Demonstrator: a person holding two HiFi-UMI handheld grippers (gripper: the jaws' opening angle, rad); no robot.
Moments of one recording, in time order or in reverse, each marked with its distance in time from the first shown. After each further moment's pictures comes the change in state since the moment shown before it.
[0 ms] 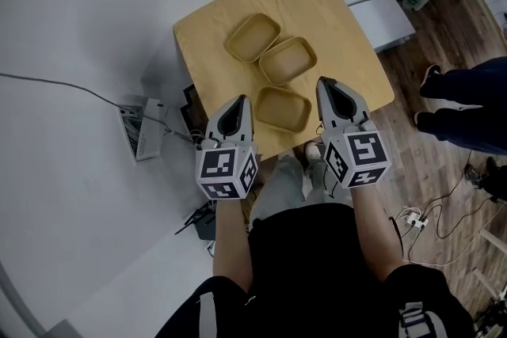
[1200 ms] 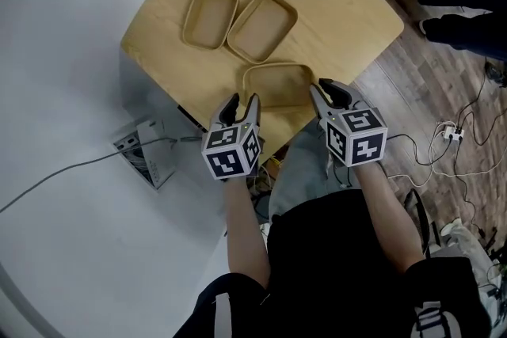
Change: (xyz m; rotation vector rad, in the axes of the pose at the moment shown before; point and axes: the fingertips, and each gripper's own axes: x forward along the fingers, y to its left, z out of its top) left arm 0.082 0.026 -0.166 0.034 0.560 -0.161; right arm 0.015 -0.024 -0.204 0.394 0.422 -0.202
